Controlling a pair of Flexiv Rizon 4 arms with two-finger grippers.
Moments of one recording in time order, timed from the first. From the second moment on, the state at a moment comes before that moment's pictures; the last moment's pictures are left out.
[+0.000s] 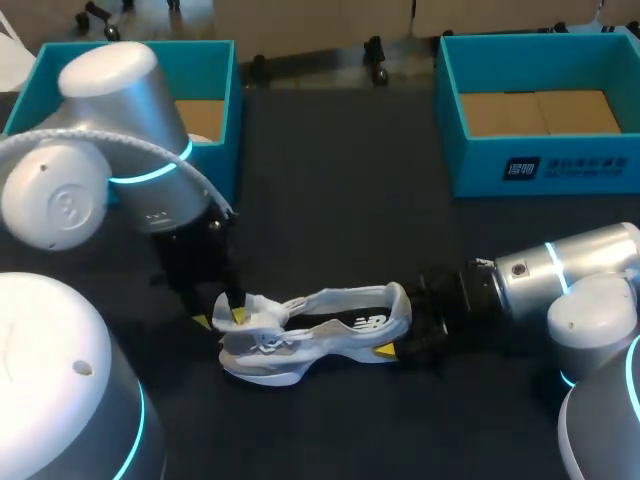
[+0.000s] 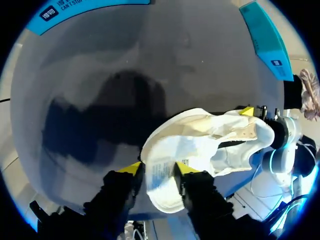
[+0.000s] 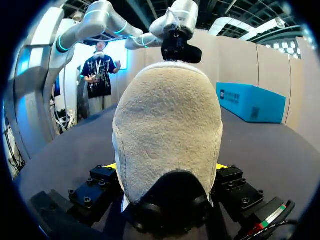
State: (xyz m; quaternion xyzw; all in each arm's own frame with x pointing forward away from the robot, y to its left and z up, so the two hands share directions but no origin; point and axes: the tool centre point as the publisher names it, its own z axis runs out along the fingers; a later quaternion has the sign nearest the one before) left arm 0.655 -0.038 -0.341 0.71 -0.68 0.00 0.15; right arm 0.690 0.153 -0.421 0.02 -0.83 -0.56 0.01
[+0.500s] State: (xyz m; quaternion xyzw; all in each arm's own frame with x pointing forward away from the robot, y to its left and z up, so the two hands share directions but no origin) left arm 0.657 -0.051 -0.275 0.67 -0.72 0.10 0.18; right arm 0.690 0.153 -0.421 0.02 -0.83 -0.56 0.01
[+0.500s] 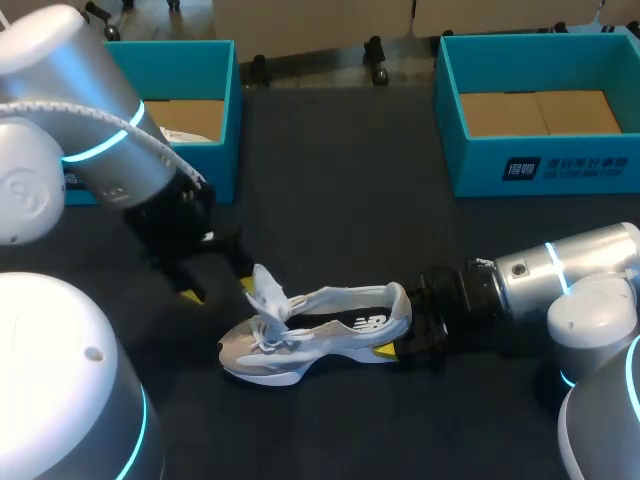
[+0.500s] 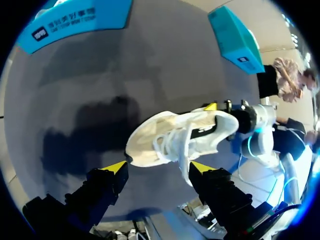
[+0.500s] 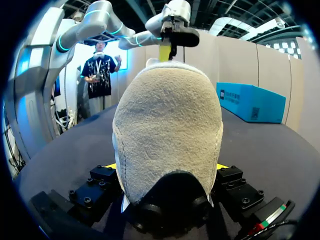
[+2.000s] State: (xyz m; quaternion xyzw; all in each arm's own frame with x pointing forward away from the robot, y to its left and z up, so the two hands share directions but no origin) left arm 0.623 -0.119 -0.175 0.31 -0.94 -0.07 0.14; right arm 0.690 0.153 -0.421 0.02 -0.83 -0.56 0.01
